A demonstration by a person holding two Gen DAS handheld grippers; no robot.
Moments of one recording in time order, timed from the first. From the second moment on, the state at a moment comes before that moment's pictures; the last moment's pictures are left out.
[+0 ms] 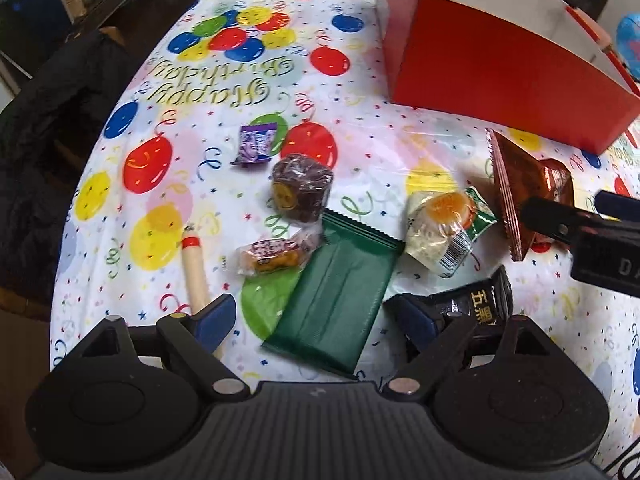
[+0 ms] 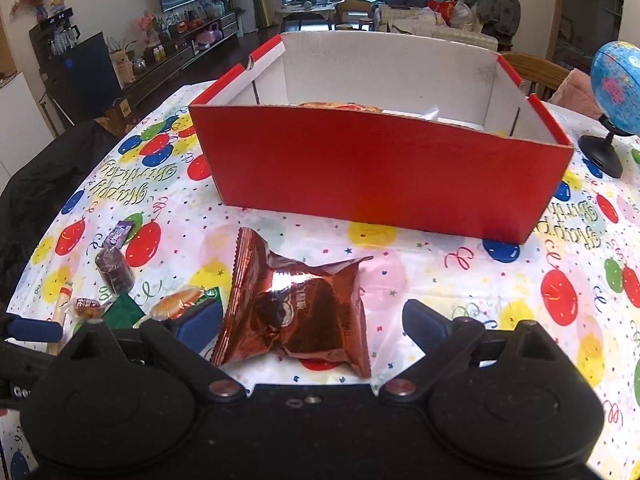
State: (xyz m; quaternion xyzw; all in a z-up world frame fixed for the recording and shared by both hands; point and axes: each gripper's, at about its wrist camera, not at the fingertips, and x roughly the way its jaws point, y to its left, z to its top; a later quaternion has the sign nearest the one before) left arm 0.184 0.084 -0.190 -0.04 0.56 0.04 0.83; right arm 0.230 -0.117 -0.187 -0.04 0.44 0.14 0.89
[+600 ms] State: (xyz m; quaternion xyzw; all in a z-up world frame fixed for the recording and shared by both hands) left arm 0.188 0.084 -0.189 -0.06 0.56 0.03 0.83; right arm 0.242 -0.111 -0.197 -0.04 0.45 0.16 0.88
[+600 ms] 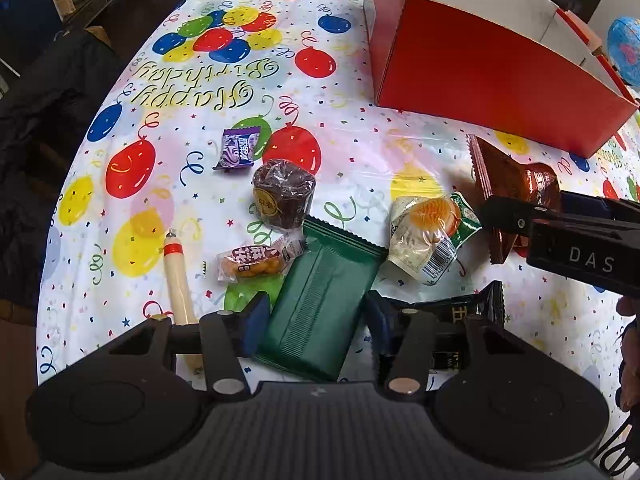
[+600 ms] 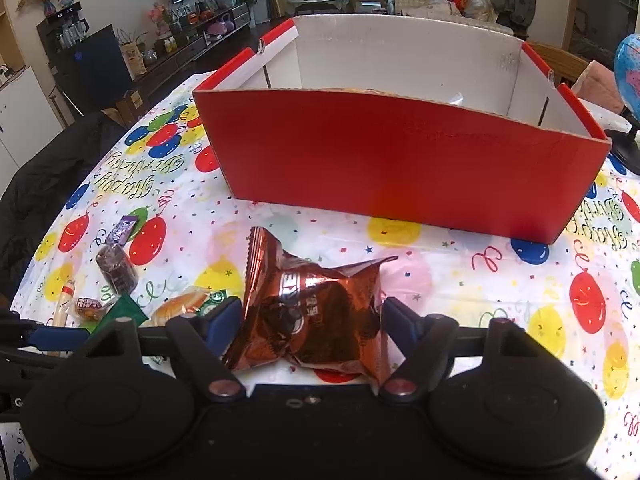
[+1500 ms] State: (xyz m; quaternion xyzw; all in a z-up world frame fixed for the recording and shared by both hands) left arm 0.153 0.092 -0.146 -0.10 0.54 0.02 0.83; right arm 0.186 -0.129 -0.145 0.00 0.44 0.14 0.89
